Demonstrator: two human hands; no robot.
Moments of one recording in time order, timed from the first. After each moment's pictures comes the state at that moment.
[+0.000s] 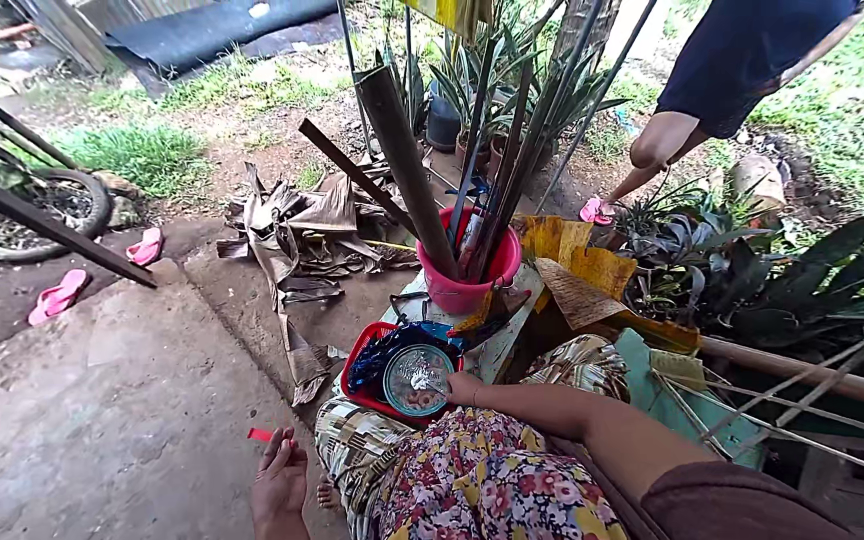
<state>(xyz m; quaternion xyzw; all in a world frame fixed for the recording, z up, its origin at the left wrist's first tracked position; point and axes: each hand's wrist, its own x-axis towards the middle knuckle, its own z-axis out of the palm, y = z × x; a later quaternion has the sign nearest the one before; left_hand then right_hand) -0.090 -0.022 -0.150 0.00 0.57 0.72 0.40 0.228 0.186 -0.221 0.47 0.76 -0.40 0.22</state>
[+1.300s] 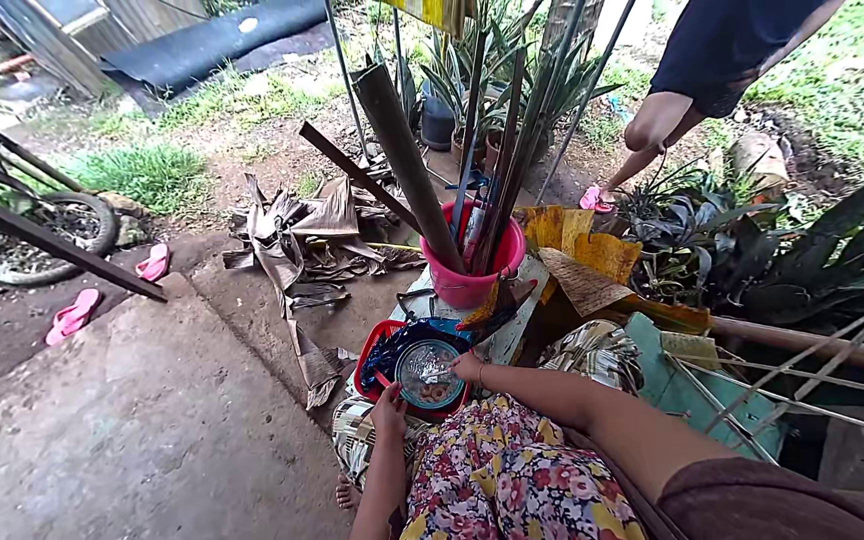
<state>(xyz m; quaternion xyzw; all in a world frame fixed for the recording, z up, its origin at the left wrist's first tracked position) 0.016 0.088 -0.232 -0.04 0.63 0.59 0.51 0.204 0.199 -0.201 0.60 0.56 -0.56 0.08</state>
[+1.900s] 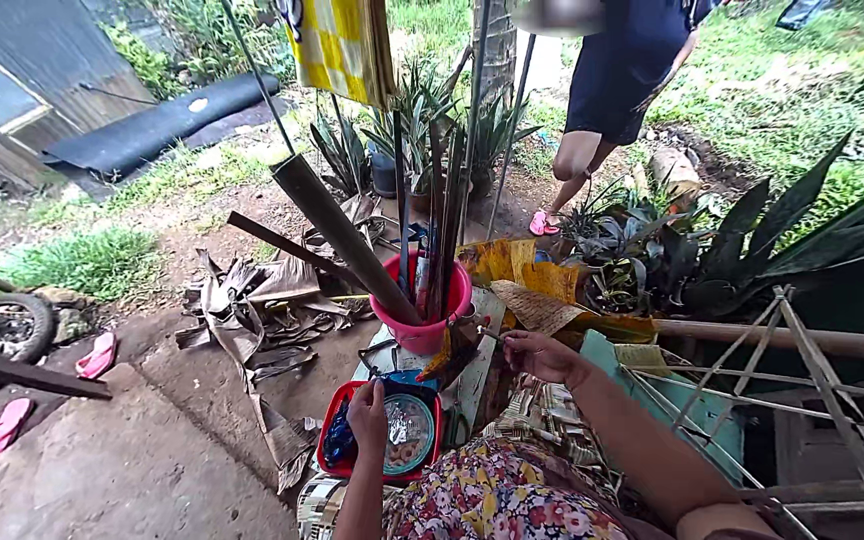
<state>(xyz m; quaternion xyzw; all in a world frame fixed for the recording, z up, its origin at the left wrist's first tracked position) 0.066 0.175 -0.127 0.50 0.67 0.49 0.23 0.418 0.218 -0.020 0.46 0.33 -0.74 -0.36</state>
